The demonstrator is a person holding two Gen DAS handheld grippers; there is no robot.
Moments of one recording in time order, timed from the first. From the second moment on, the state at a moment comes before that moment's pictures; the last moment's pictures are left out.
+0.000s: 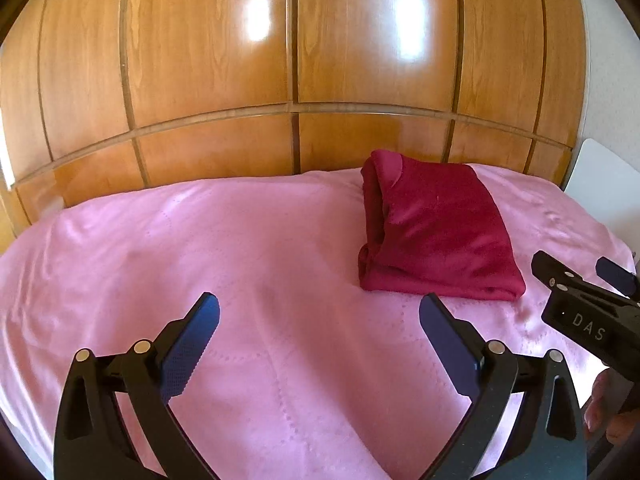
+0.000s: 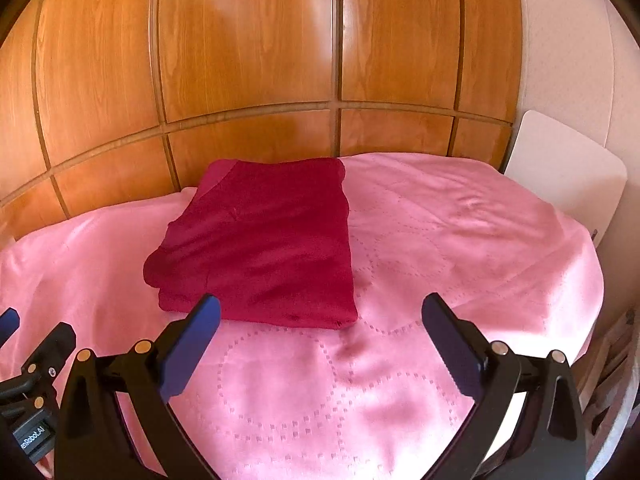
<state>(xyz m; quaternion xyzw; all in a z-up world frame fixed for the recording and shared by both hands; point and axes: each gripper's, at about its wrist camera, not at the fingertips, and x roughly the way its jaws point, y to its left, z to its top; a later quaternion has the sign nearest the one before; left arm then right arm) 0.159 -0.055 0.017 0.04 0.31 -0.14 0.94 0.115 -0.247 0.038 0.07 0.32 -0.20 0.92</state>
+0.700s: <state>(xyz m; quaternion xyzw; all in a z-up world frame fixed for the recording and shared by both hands) 0.147 -0.048 0.024 0.04 0.30 -0.13 0.94 0.102 -0.235 0.044 0.07 0.31 -0.20 0.93</state>
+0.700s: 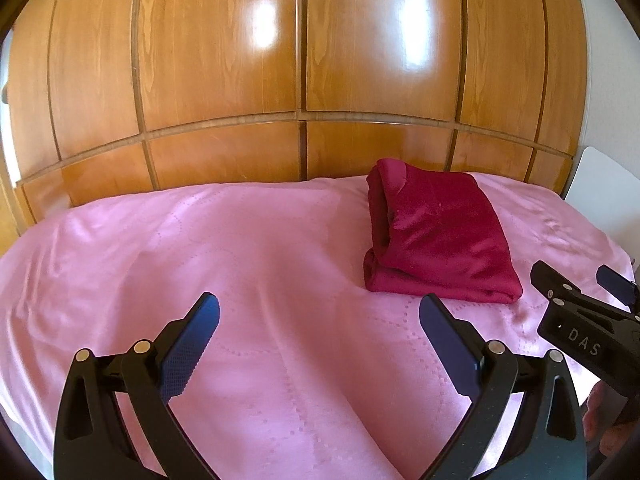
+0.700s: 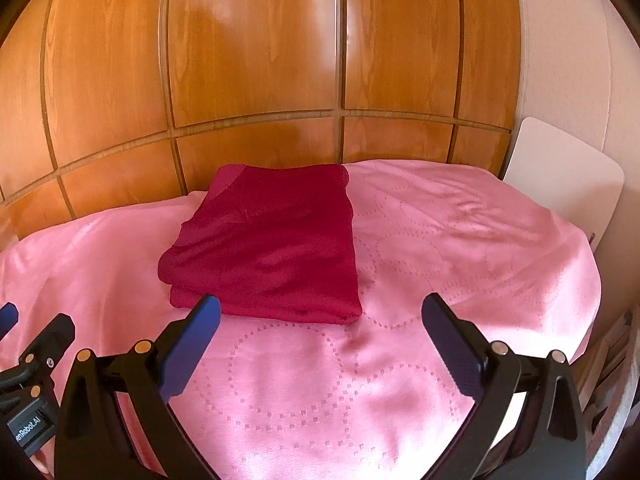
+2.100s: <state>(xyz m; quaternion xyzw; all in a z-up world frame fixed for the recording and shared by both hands) 0.142 -0.057 0.027 0.03 0.30 -0.13 0.94 0.105 -0.238 0.040 0.07 0.31 -0.19 0.93</state>
